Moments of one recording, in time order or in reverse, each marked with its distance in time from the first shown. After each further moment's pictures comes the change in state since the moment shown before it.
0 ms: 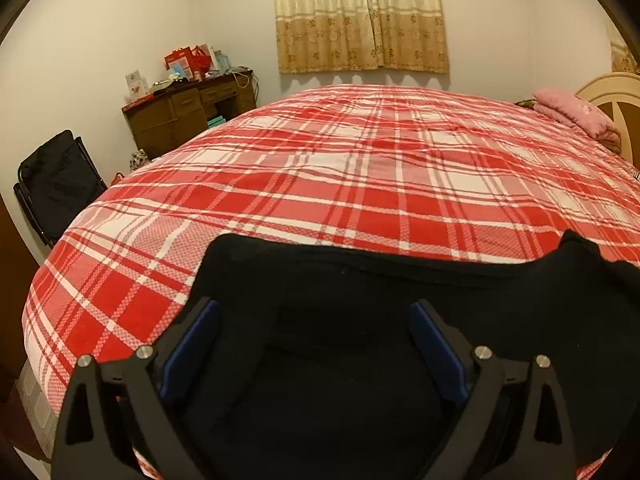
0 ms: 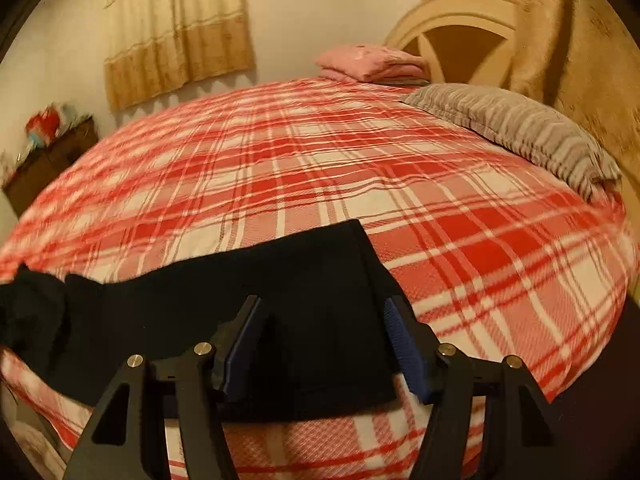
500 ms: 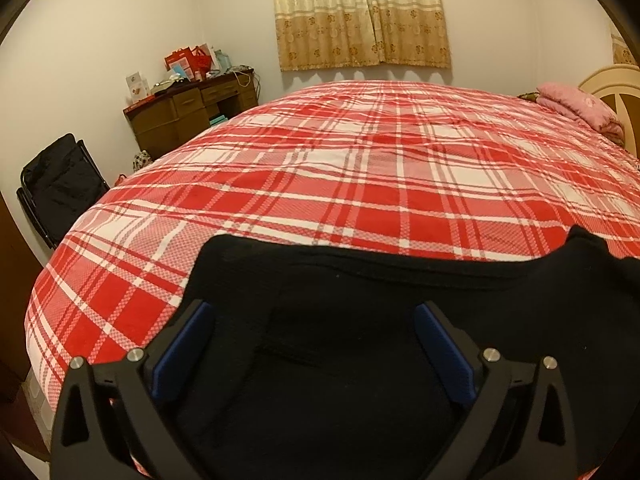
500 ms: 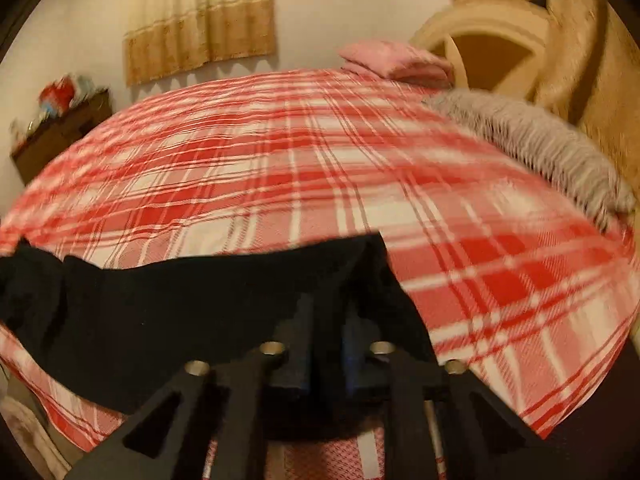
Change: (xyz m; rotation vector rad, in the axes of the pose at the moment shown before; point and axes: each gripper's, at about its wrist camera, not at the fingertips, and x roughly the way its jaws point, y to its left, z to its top) left arm 0.004 -0.007 0.001 0.016 0.011 0.021; right arm -0.003 0.015 0.021 -0.121 -0.014 0.020
